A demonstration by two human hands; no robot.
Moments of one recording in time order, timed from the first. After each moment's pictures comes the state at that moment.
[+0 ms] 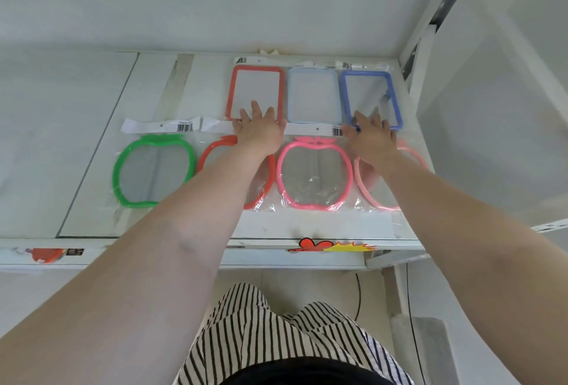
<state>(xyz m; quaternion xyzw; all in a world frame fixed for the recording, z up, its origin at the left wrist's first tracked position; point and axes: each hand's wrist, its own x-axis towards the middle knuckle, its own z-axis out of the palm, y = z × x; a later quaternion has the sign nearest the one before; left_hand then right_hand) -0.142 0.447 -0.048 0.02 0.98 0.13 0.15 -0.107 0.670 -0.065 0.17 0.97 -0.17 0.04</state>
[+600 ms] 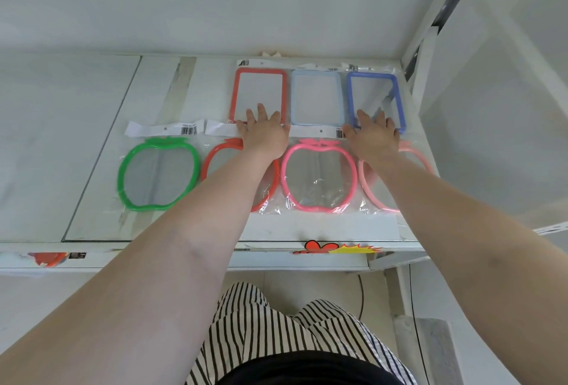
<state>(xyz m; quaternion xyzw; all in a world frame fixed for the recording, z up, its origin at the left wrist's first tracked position) -0.139 0.447 -0.048 0.03 0.98 0.13 0.13 -0.110 0.659 -0.057 0.18 0.97 -0.13 0.05</state>
